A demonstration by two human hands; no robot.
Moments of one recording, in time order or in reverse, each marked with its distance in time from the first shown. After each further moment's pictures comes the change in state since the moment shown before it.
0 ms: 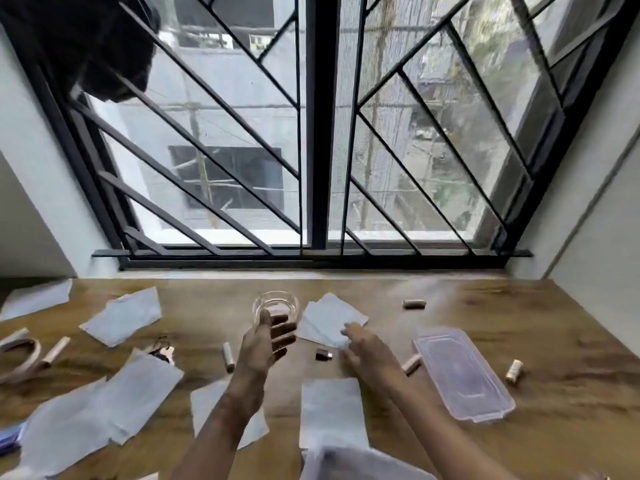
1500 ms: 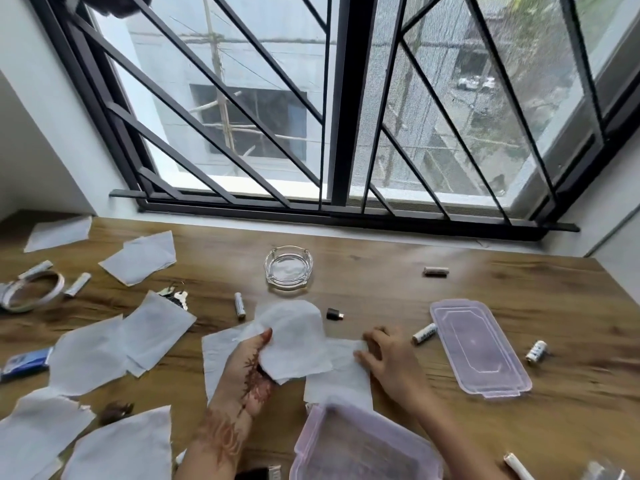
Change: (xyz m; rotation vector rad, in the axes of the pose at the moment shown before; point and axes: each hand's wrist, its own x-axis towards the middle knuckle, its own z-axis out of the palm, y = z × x) left_hand -0.030 -0.042 -0.024 -0.630 0.130 -0.429; right_hand -0.056 -0.001 0.002 0.151 -0.011 0.120
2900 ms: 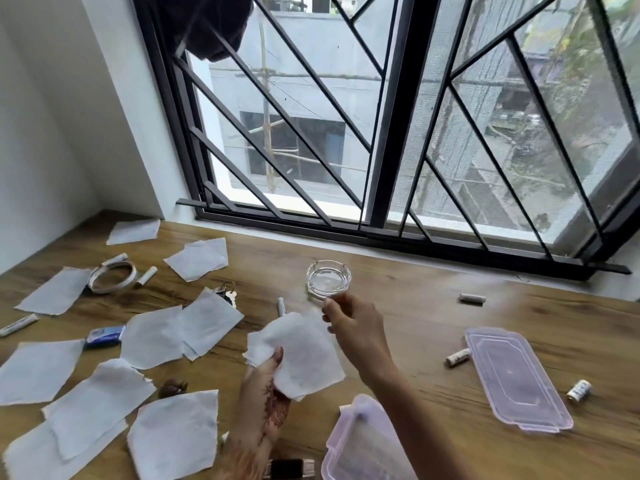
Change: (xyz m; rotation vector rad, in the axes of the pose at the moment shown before) left_hand -0.036 -0.004 -0.037 0.067 0.115 0.218; right_hand 0.004 -0.157 -0.017 0.634 0.018 0.053
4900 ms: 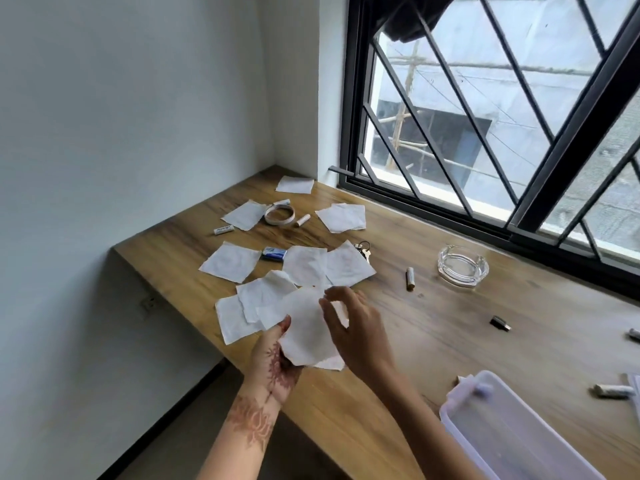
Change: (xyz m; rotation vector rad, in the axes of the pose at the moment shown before) left_hand -0.102 0.045 -0.131 -0.297 0.229 0.141; right_hand -0.099 -0.008 0.132 -0.214 -0.275 -0.716
